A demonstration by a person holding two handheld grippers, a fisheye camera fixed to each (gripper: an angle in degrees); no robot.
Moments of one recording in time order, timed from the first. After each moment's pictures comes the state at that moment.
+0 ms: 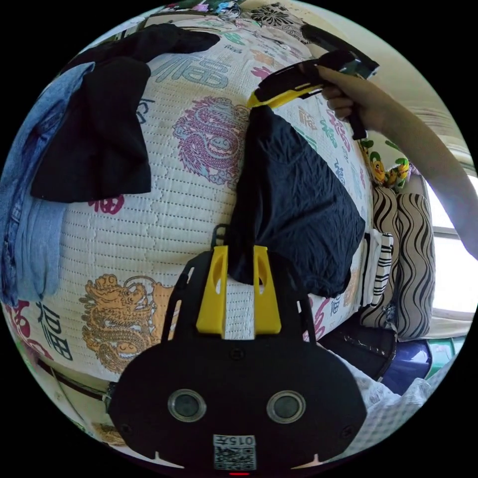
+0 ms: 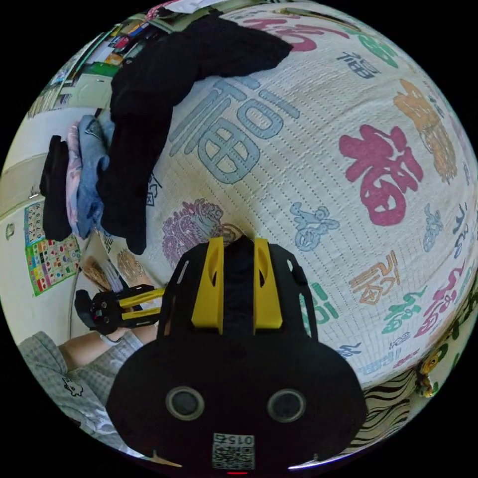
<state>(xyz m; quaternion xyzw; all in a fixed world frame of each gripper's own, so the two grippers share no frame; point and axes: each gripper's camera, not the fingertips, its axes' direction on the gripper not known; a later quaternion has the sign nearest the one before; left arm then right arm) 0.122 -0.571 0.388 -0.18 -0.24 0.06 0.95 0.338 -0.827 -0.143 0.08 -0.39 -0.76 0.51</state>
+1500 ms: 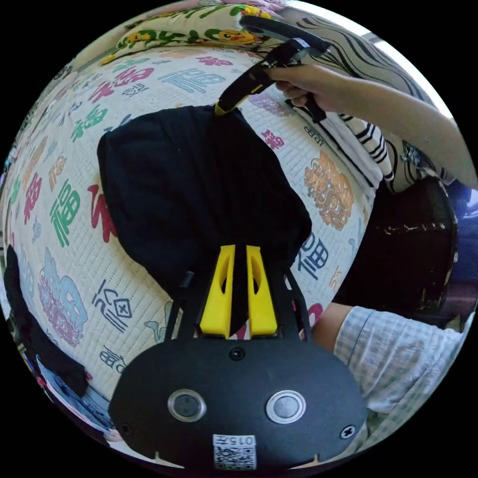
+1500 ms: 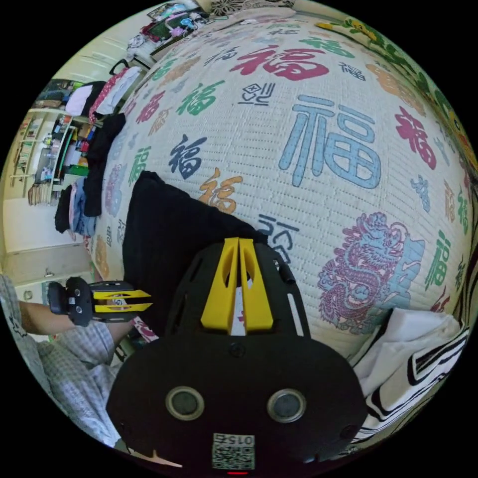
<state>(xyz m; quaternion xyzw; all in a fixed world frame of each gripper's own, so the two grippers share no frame) 0.383 -0.398 0.767 -0.37 -0.24 0.44 0.78 0.569 -1.109 0.195 0.05 -0.59 -0.53 0.61</state>
